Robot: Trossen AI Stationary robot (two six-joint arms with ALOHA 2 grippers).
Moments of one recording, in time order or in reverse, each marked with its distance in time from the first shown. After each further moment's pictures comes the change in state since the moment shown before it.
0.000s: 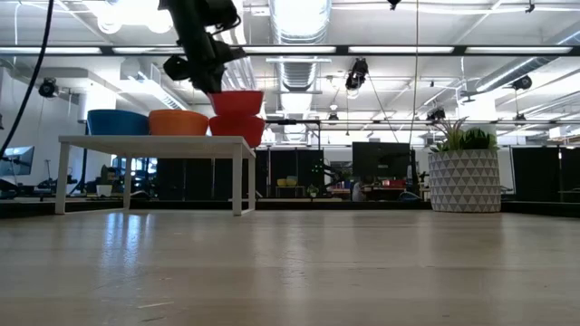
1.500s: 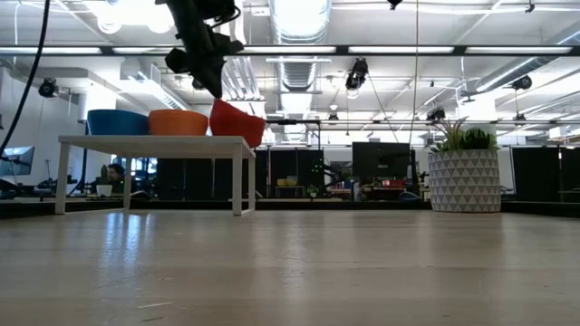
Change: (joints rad) left arm -0.001 -0.010 0.032 -0.012 -0.011 0.103; right arm 0.000 0.000 0.000 0.000 0.000 0.027
